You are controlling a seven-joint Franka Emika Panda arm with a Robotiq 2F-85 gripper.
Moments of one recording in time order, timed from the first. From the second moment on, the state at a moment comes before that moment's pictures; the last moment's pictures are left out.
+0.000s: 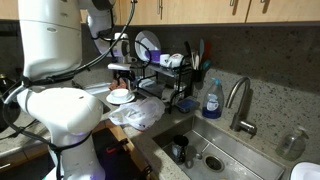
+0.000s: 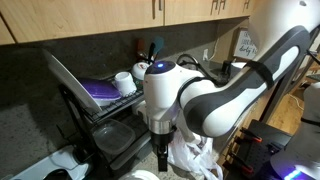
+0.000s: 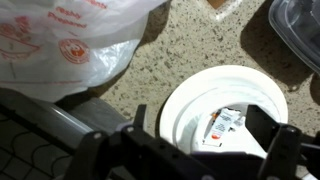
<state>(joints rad) 0.38 0.20 0.41 -2.15 -0.10 2.33 0.12</state>
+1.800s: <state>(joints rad) 0.47 0.49 0.41 -1.90 -0.03 2.41 0.03</state>
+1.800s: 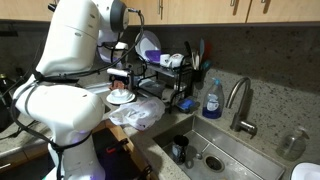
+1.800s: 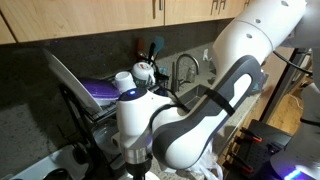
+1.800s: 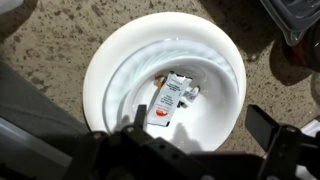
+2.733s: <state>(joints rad) 0.55 0.70 0.35 -1.69 -0.03 2.41 0.06</state>
